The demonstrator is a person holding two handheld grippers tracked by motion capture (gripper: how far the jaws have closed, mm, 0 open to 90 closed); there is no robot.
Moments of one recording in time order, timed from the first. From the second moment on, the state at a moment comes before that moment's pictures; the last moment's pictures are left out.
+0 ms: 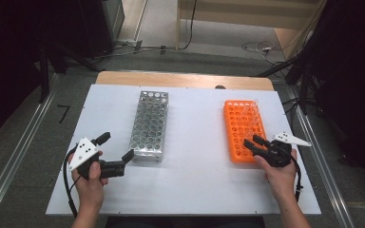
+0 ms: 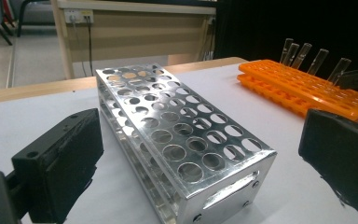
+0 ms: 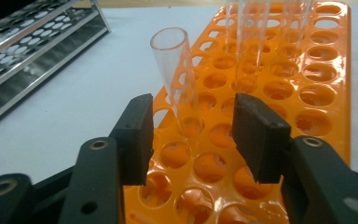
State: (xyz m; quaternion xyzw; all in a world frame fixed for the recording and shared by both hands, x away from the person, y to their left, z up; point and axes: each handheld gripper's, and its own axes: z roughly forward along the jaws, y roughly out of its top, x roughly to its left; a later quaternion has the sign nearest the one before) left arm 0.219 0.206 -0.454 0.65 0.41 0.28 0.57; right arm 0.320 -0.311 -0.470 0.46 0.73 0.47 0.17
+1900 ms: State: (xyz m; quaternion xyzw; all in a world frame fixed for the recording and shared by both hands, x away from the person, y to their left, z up) left arm 0.236 0.085 -0.442 0.74 0.31 0.19 0.57; right arm 0.280 -0.217 -0.401 0.32 0.78 0.53 0.10
